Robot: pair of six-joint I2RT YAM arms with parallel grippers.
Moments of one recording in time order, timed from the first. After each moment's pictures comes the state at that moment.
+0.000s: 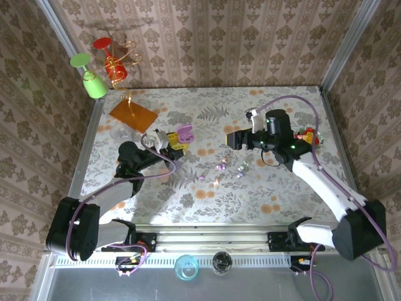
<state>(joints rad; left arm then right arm) -0.36 1.22 0.44 0.91 0.84 -0.06 0.35 1.26 0.97 -0.29 -0.42 0.31</state>
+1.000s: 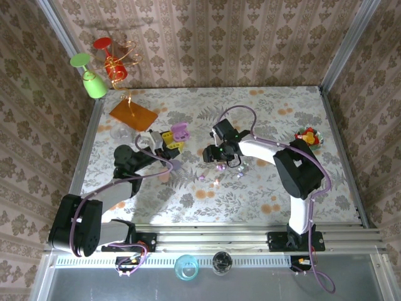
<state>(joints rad) -0.31 1.25 0.39 1.09 0.86 -0.12 0.57 1.94 1.27 -0.44 -0.24 0.43</state>
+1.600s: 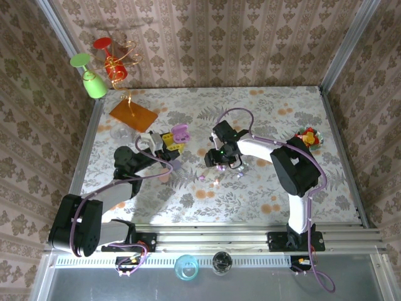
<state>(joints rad) -0.31 1.25 0.38 1.10 0.88 -0.12 0.57 1.95 1.26 -0.51 -0.27 0.36</state>
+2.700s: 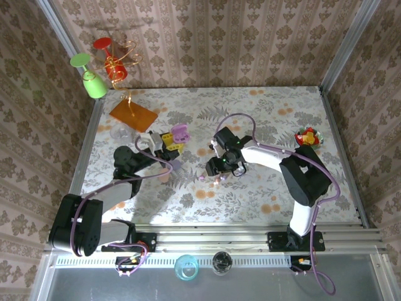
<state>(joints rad) -0.29 1.25 0.38 1.09 0.88 -0.11 0.61 1.86 1.20 -0.54 -0.28 0.31</state>
